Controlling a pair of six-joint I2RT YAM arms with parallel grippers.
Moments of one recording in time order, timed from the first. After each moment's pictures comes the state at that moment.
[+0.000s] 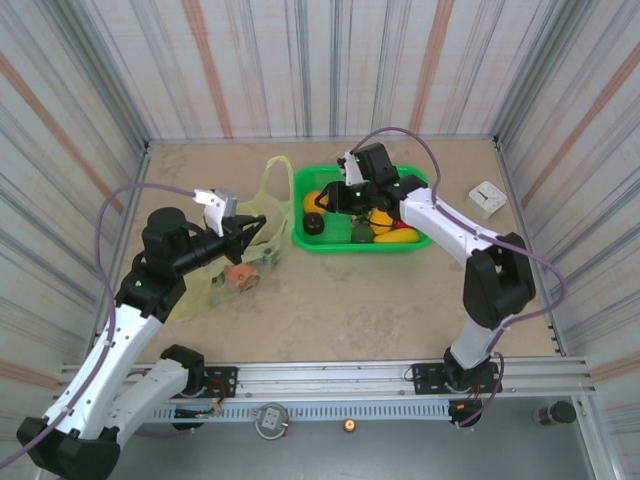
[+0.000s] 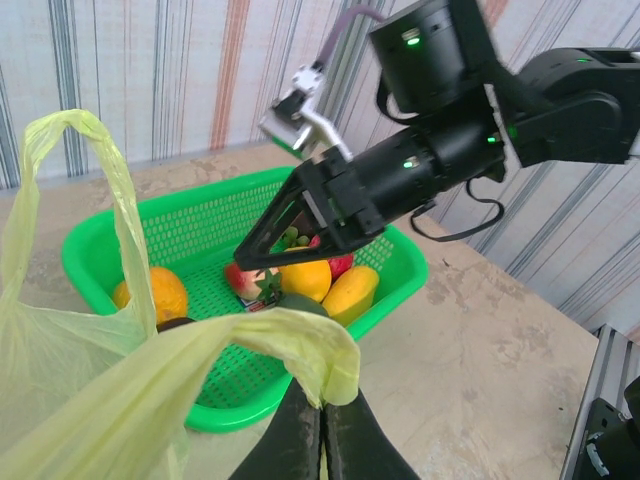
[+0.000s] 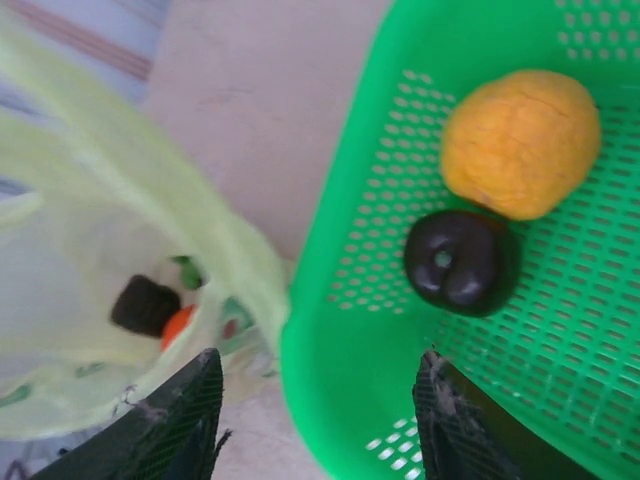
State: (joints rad) left arm -0.37 0.78 0.83 -0.27 0.51 -0.18; right arm 0.53 1.76 1.43 -0.47 -0.40 0.52
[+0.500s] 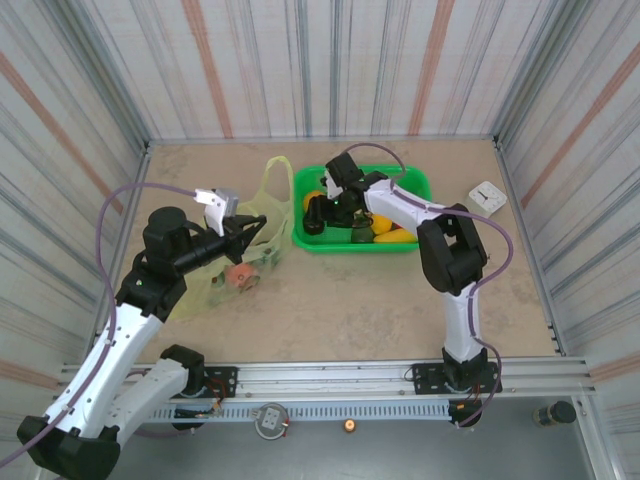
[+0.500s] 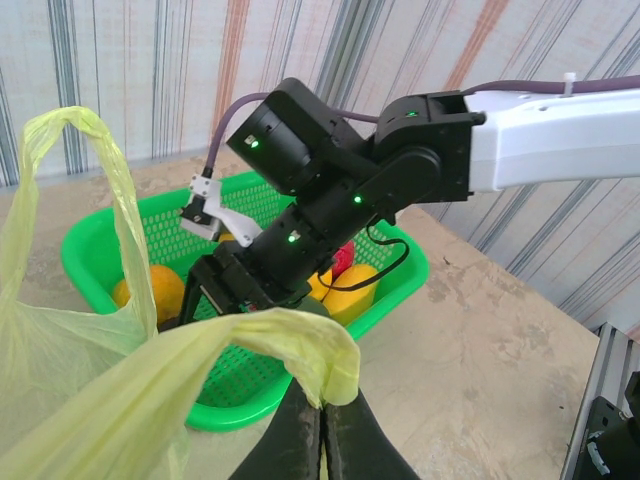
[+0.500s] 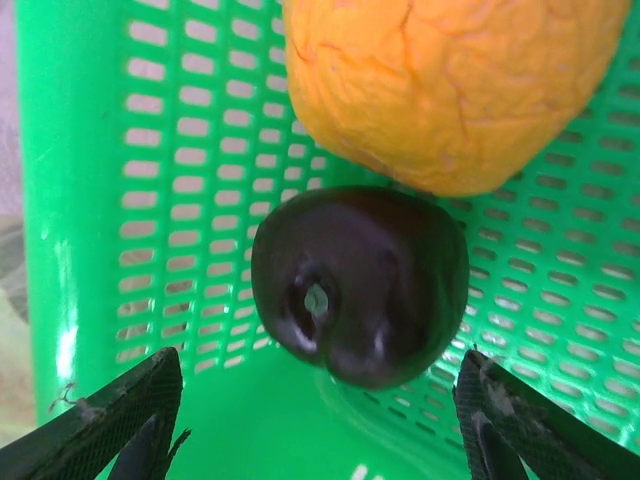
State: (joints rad) left arm -0.37 0.79 0.83 -0.27 0.51 -0.18; right arm 0.57 2.09 1.63 -0.61 -0.35 0.52
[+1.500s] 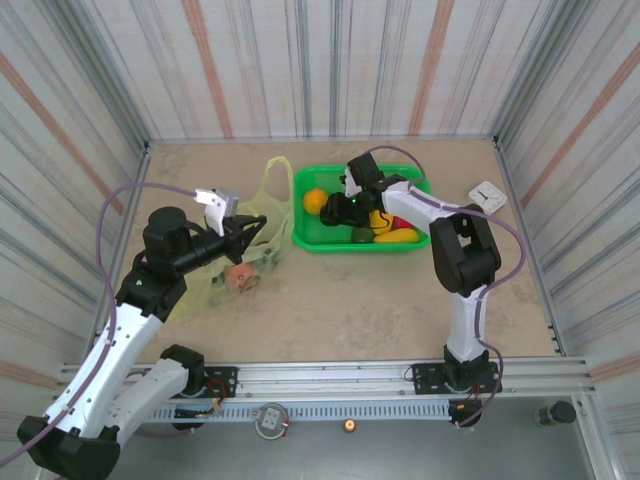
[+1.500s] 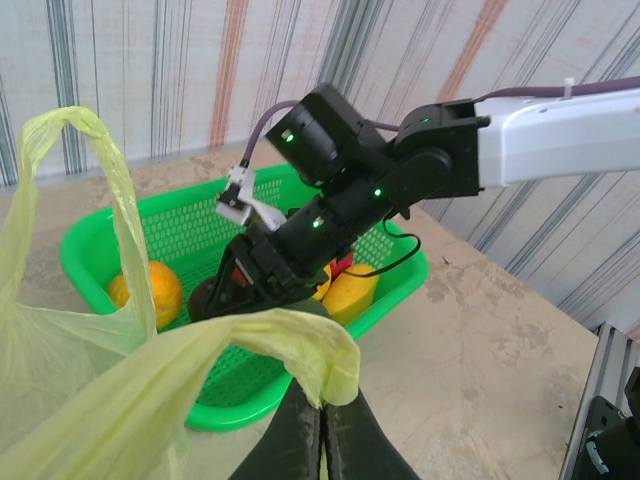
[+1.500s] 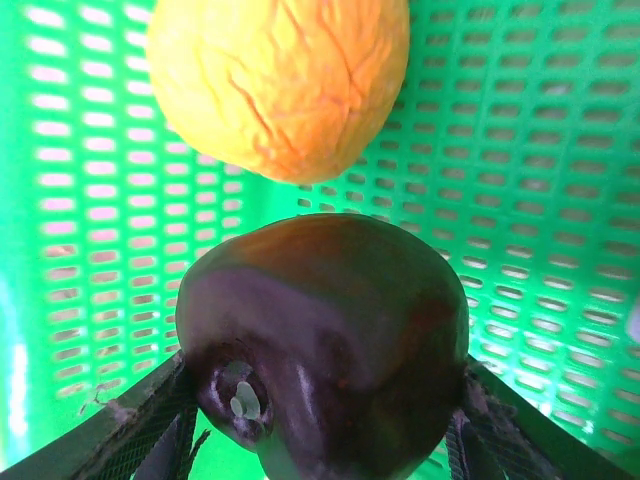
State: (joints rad) left arm -0.37 0.79 0.83 -0.27 0.51 -0.18; right arm 0.47 1.99 1.48 -0.51 -0.40 0.55
